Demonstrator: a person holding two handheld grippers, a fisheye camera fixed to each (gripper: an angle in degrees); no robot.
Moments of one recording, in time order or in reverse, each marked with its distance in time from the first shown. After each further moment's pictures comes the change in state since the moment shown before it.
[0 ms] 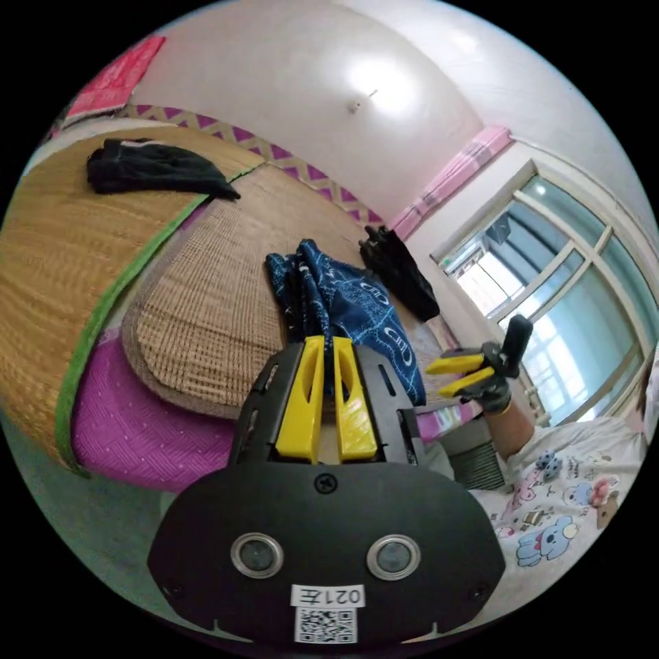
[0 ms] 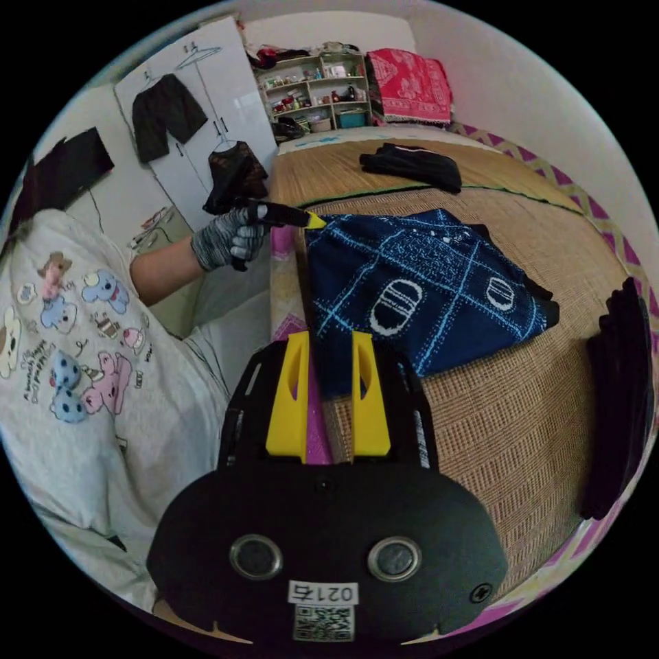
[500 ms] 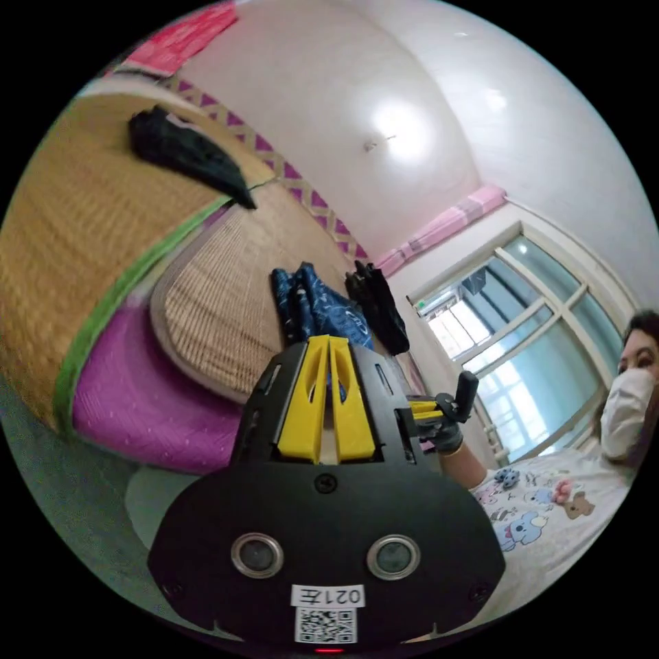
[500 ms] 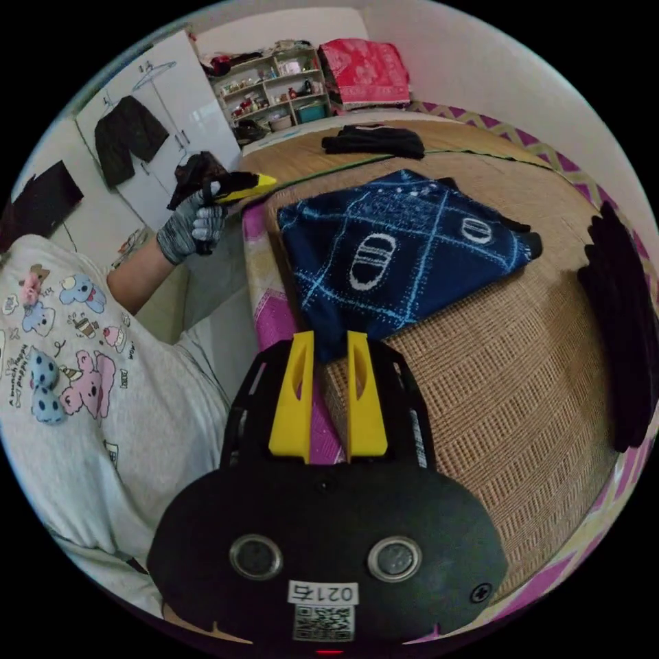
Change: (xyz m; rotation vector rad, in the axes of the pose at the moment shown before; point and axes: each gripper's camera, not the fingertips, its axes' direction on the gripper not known) left arm 0.015 -0.049 -0.049 0.138 0.095 0.090; right arm 0.050 0.060 -0.021 0.091 0.007 0.242
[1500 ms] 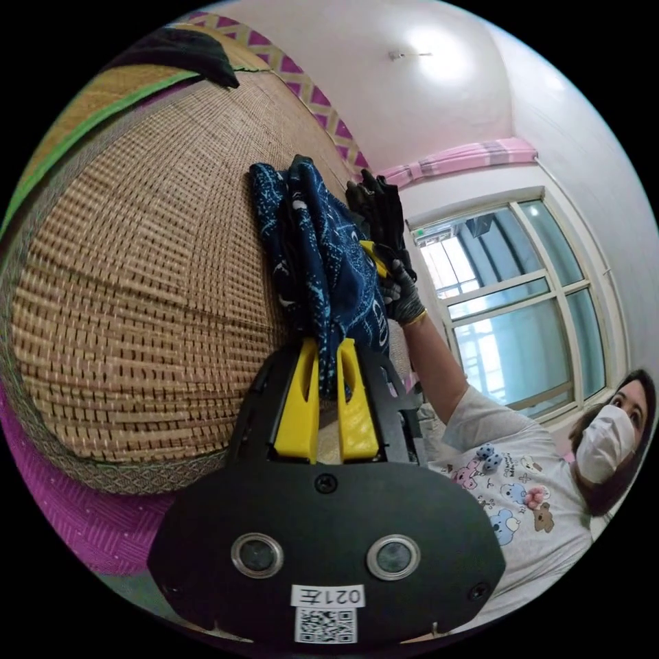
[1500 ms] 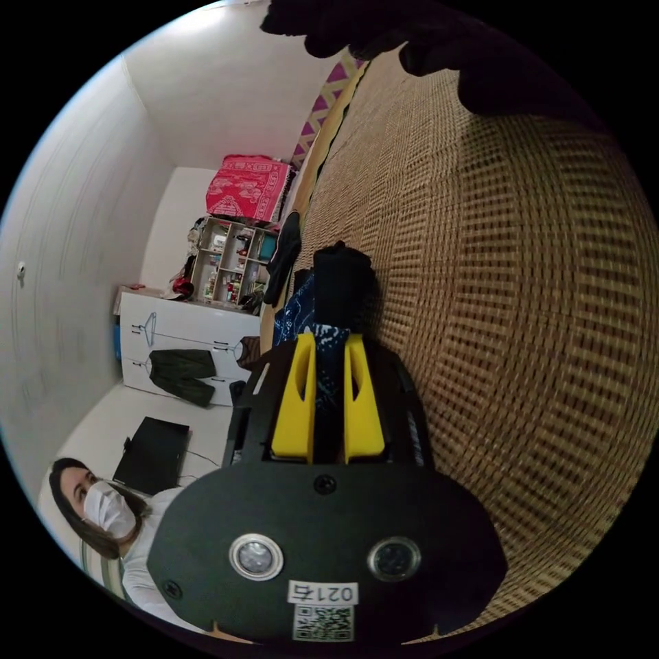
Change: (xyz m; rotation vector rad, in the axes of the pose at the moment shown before) left arm -0.073 -0.103 0.101 -0.367 0.180 -0.192; right arm 0.367 -0.047 0.047 0.214 -0.557 0.712
